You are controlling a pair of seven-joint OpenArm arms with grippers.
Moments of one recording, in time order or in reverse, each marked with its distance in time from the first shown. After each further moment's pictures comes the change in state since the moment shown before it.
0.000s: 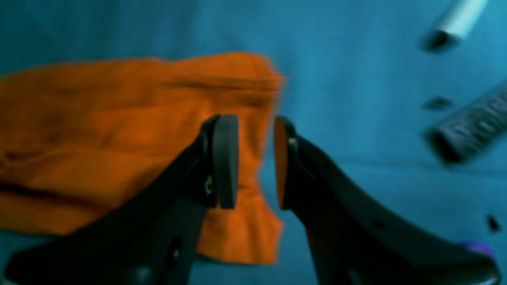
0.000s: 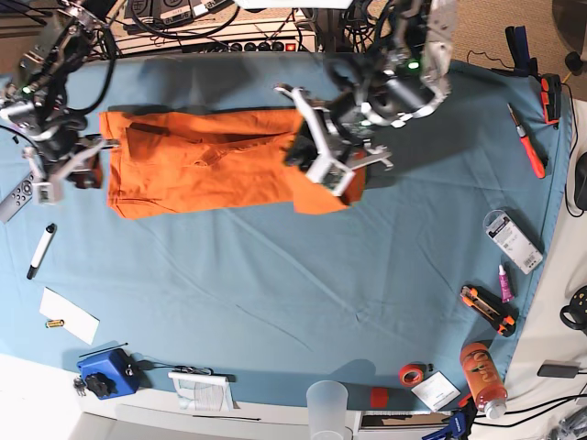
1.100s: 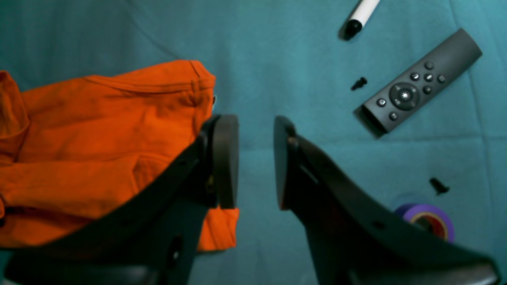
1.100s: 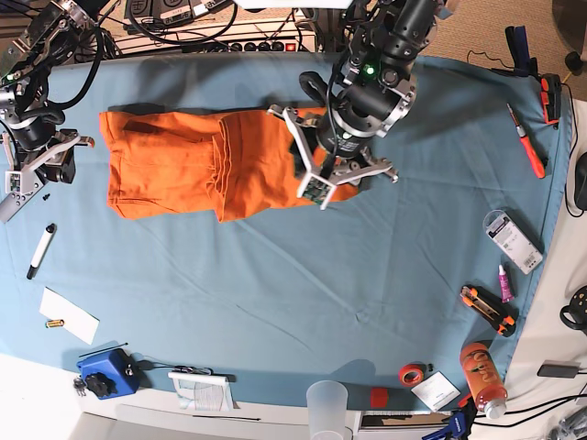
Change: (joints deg) left arm -4.3 -0.4 8.2 -1.7 20.1 13.7 4.5; right arm 0.1 -0.1 7.2 0.0 0.0 0.0 0.0
